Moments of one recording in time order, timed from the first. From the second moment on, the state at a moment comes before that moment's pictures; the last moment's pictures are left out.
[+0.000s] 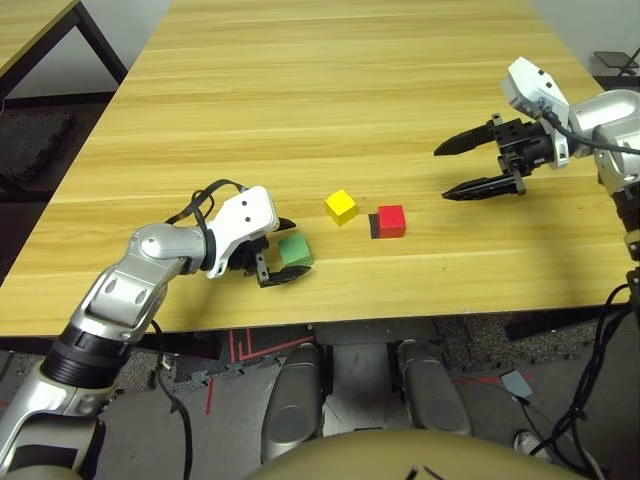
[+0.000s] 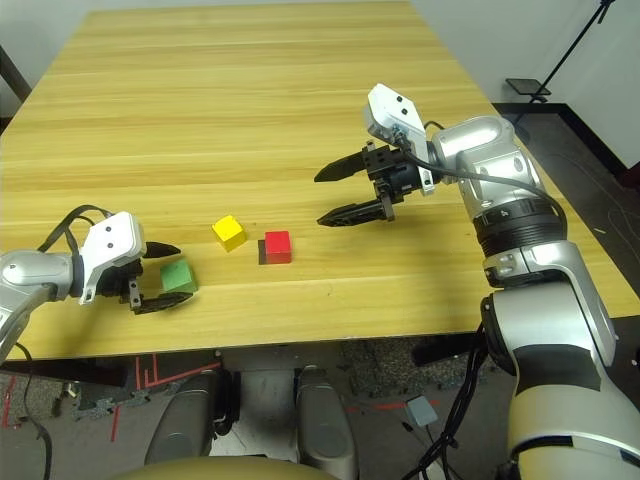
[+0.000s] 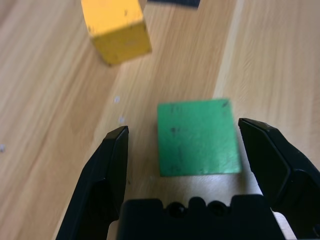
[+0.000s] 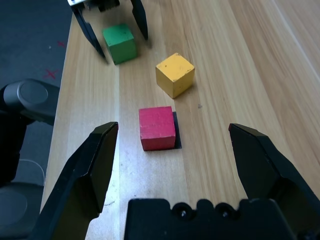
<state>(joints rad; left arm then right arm) -0.22 0.83 -0.18 -0.18 -0.22 0.45 -0.98 -0.97 -0.75 0.28 0.55 0.34 0.27 1.61</state>
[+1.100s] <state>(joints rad) -0.88 0.47 -0.44 0.24 -0.17 0.44 -1.18 -0.66 -0.80 0.16 0.13 0.39 0.47 1.57</state>
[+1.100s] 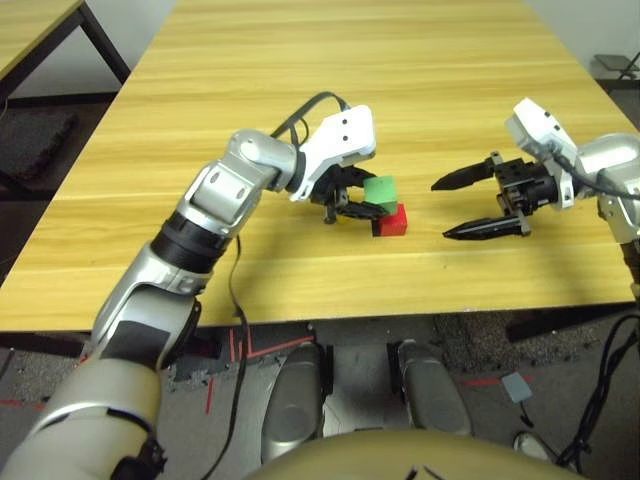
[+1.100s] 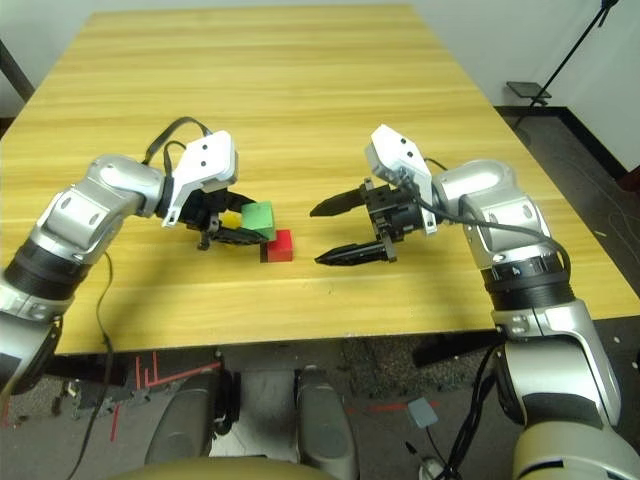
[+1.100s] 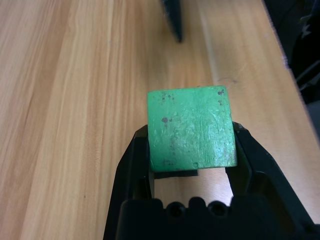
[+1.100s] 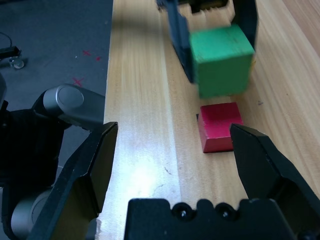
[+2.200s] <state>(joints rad) -0.92 0.35 -0.45 0.42 -0.05 0.38 -1.20 -0.65 -0.85 0.14 0.19 0.38 0.45 1.51</state>
